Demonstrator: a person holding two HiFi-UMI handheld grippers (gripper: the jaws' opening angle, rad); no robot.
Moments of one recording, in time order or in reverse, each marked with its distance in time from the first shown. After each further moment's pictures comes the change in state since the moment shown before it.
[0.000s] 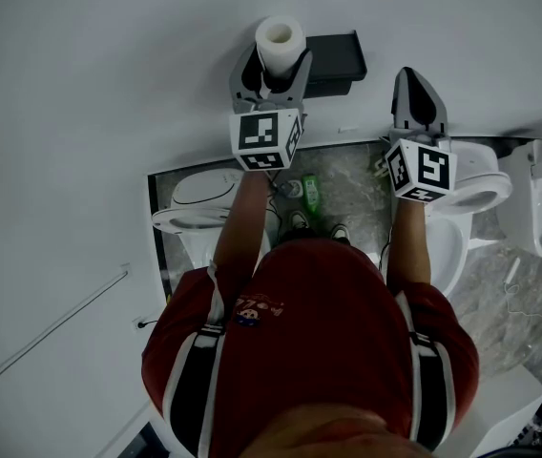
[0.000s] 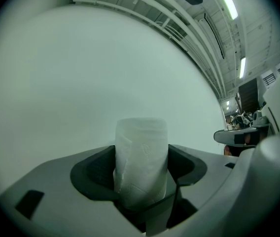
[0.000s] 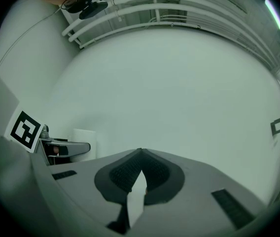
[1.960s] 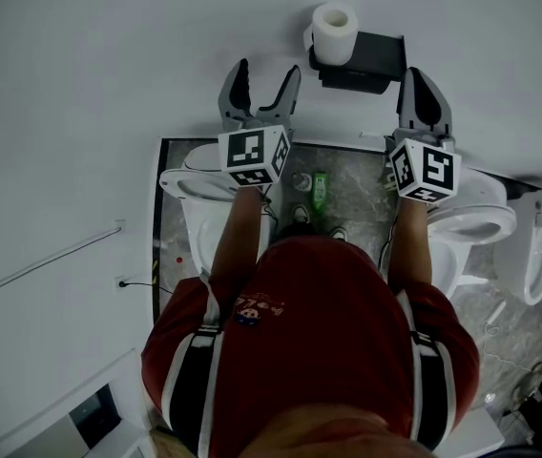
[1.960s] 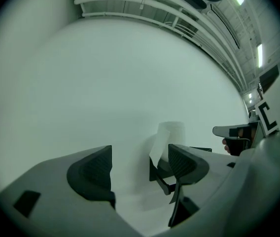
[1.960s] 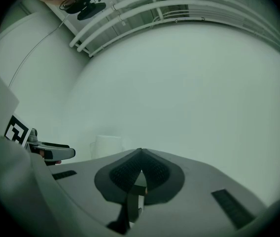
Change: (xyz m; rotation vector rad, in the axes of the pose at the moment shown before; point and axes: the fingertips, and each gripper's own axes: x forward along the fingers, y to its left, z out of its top) left arm -0.112 0.060 -0.003 -0.007 0.015 0.261; right arm 0.005 0.063 0.006 0.030 -0.021 0.195
